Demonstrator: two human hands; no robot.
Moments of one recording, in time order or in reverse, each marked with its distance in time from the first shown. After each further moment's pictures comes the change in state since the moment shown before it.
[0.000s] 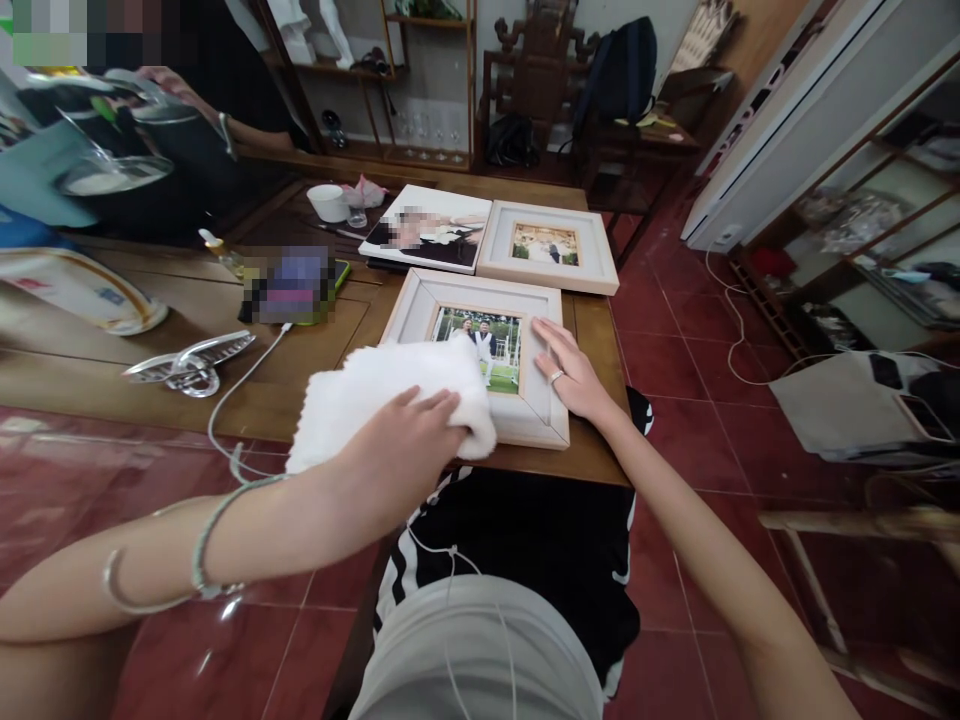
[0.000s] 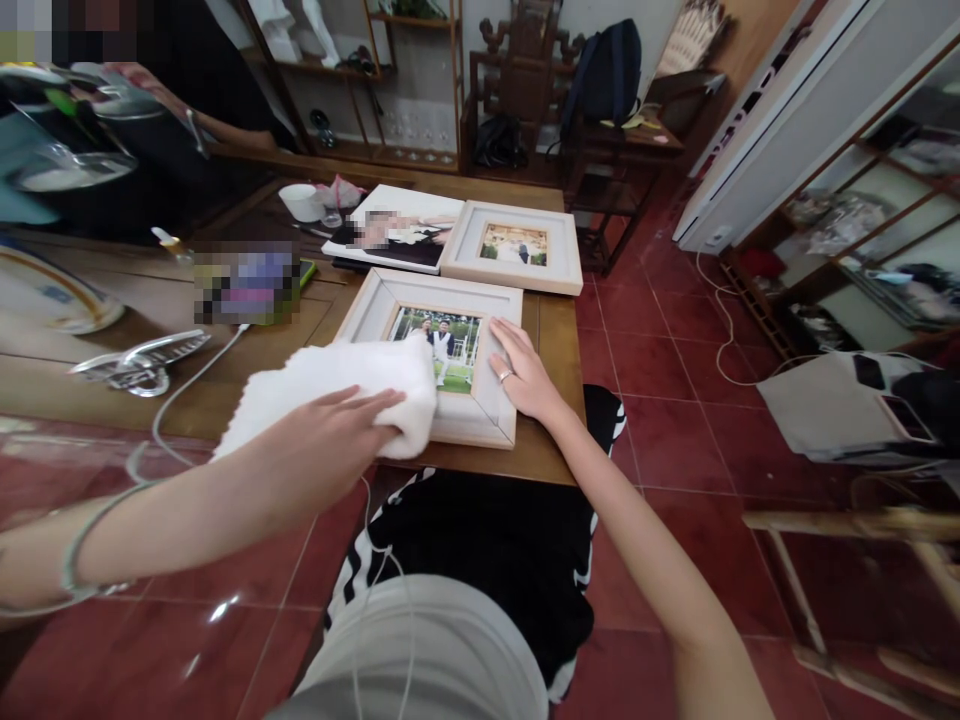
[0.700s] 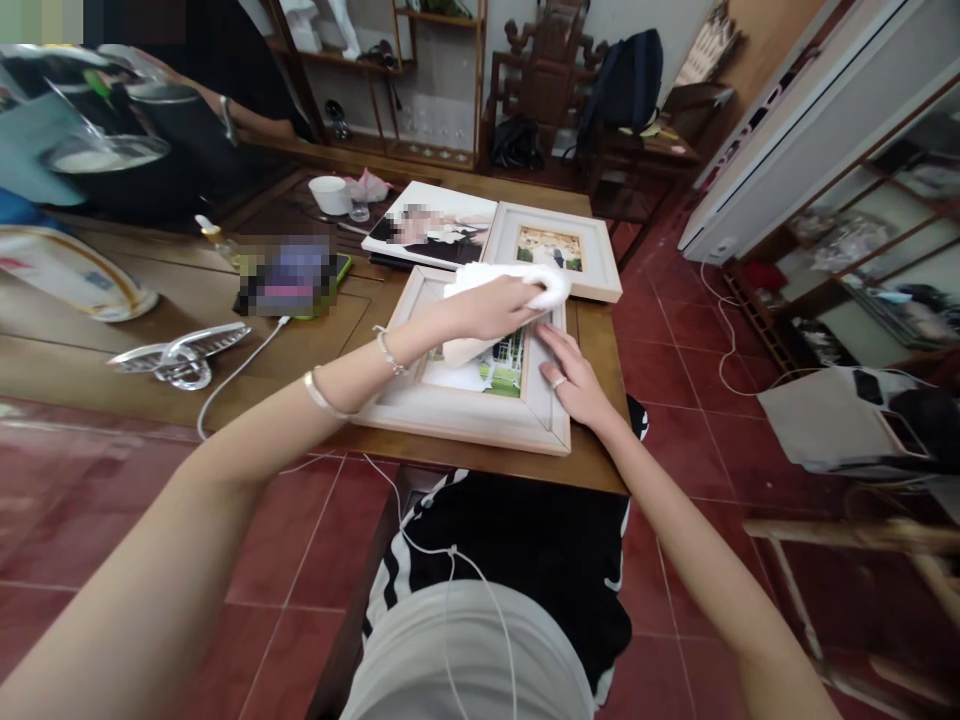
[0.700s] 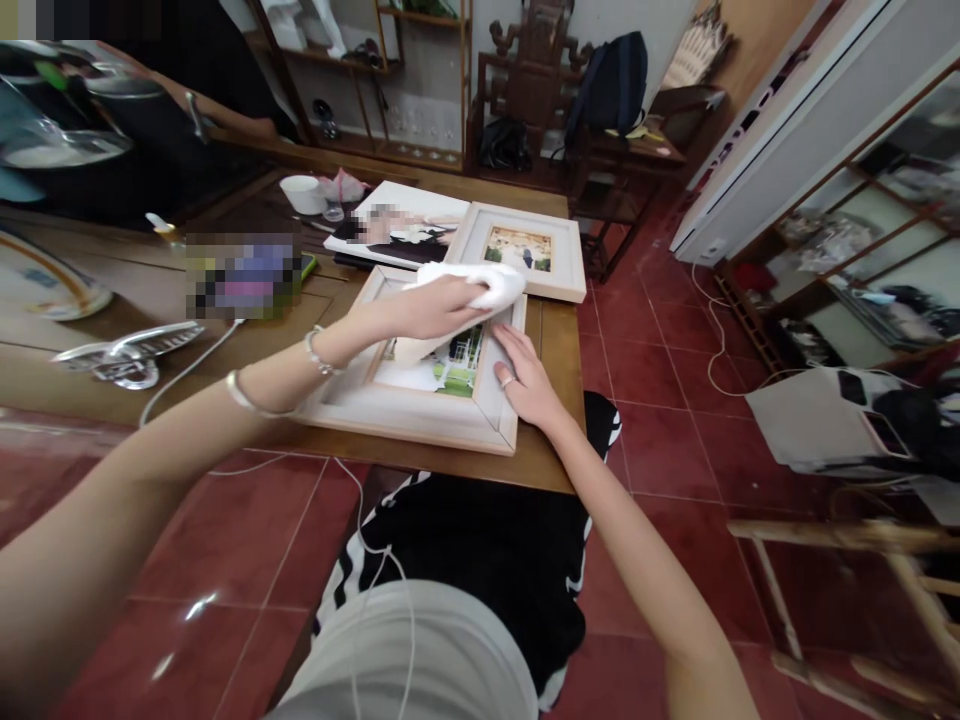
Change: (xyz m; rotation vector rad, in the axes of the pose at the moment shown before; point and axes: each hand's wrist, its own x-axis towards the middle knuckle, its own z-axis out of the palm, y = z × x) left_hand 0.150 -0.083 -0.006 -0.374 0.302 0.102; right_hand 0.000 0.007 0.000 -0.032 0.007 -0.040
